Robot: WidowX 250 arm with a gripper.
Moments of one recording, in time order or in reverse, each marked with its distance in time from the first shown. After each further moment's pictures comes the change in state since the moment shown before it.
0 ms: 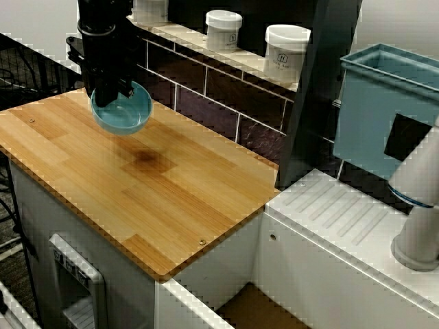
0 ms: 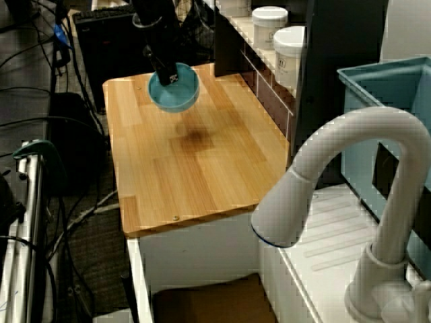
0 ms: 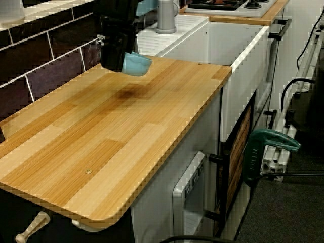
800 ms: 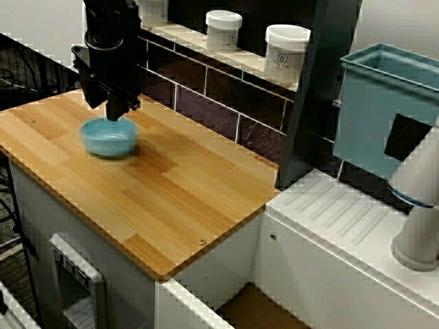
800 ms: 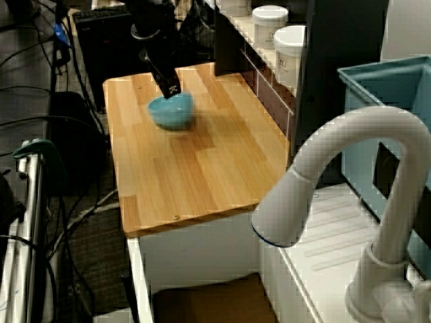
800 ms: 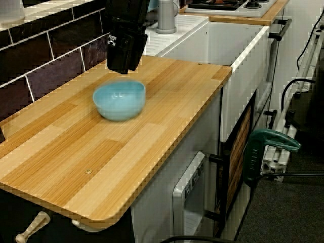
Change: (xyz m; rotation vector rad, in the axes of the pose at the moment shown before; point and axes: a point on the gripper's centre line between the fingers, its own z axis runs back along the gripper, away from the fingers) arm -0.007 -0.013 -0.002 0.016 0.007 -0.010
